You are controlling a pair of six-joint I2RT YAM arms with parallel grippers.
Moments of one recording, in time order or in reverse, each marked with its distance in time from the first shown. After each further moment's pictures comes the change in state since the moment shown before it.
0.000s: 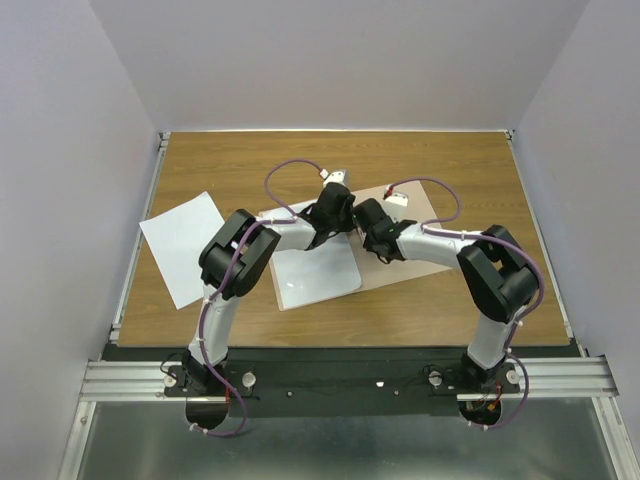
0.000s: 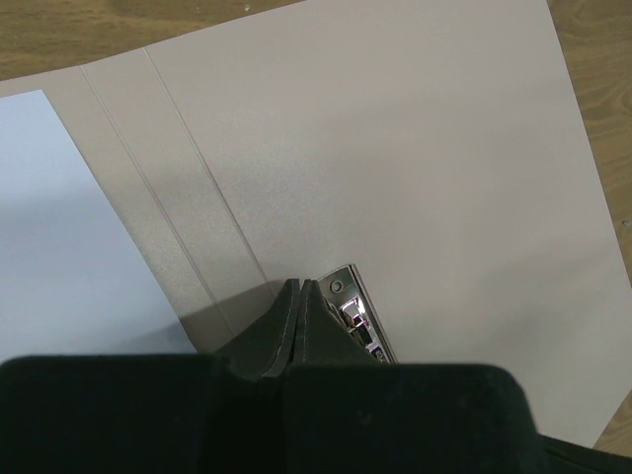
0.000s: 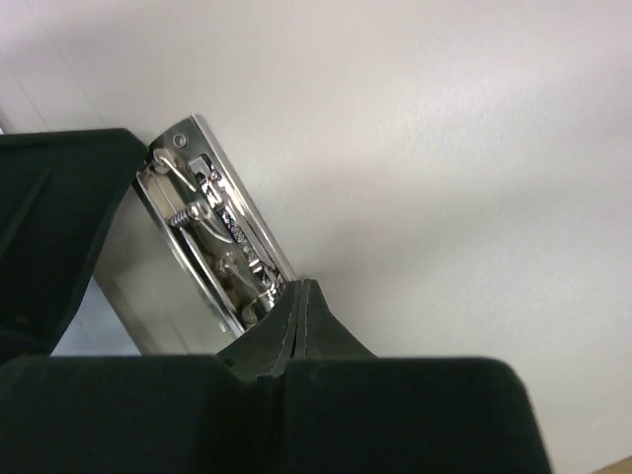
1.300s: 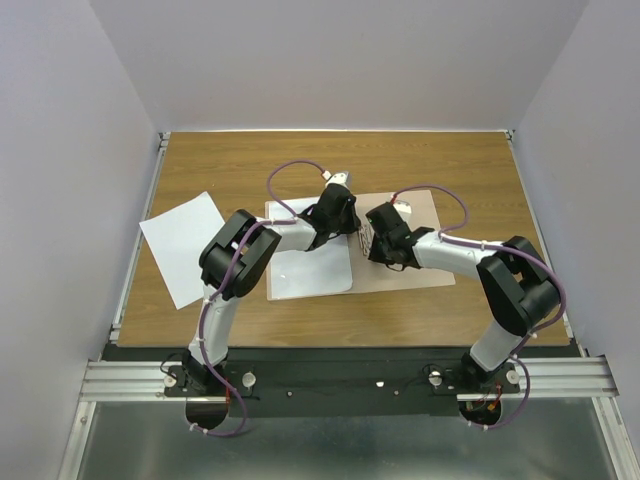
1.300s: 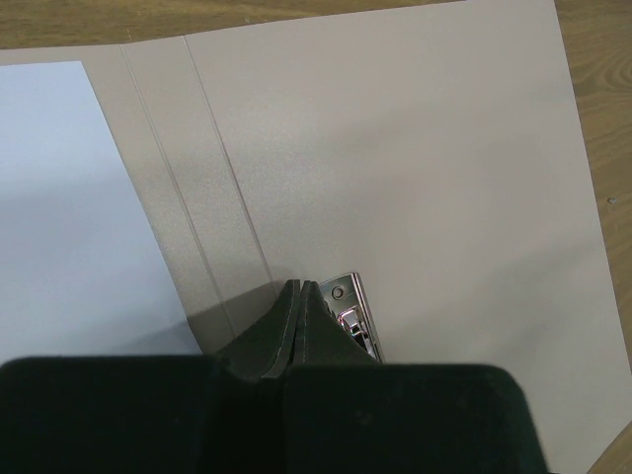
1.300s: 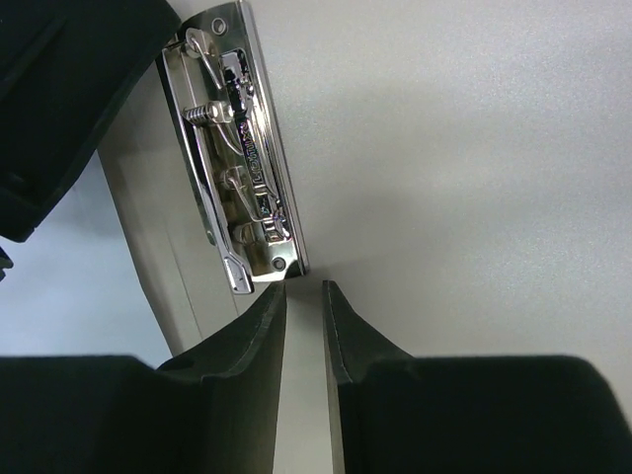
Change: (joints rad) left arm -0.006 -0.002 -0.005 0.002 0.039 0.007; right arm -0.042 -0.138 -0.132 0.032 -0.248 -0.080
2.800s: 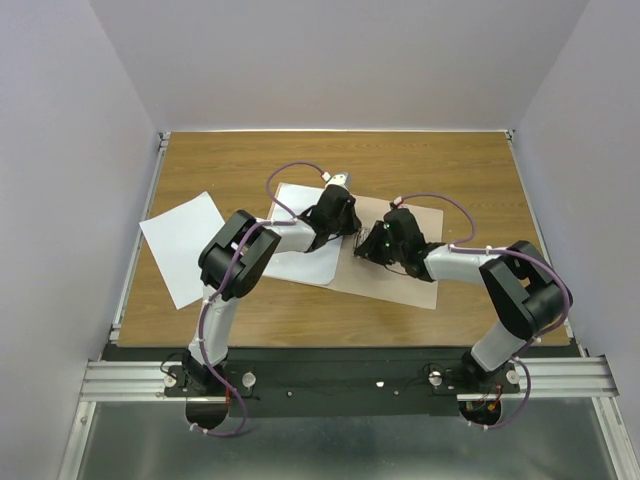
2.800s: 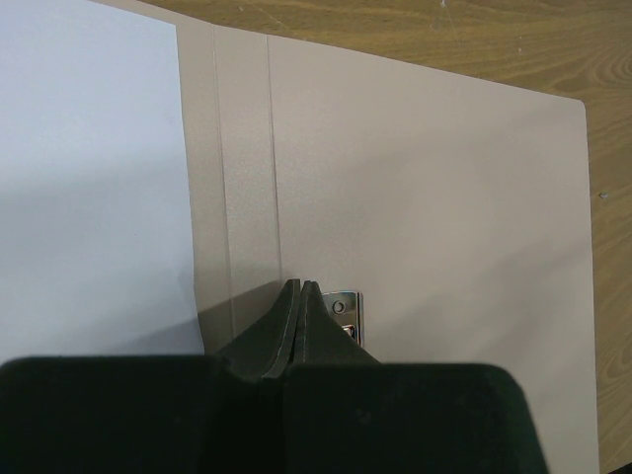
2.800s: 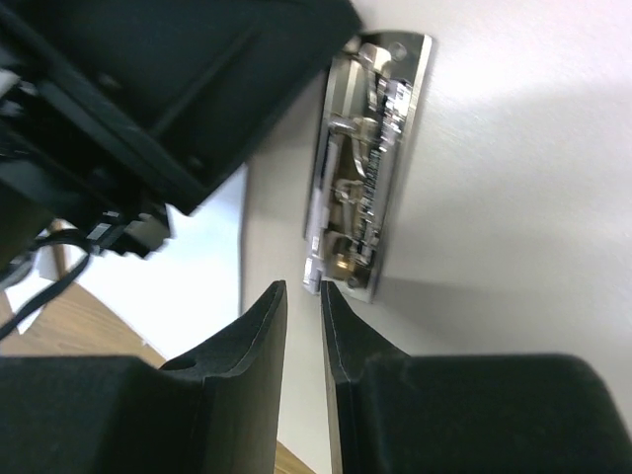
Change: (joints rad) left arm -0.002 -0.006 -0.019 0.018 0.009 -0.014; right arm -0.065 -0.042 -0.191 0.456 -0.319 0.080
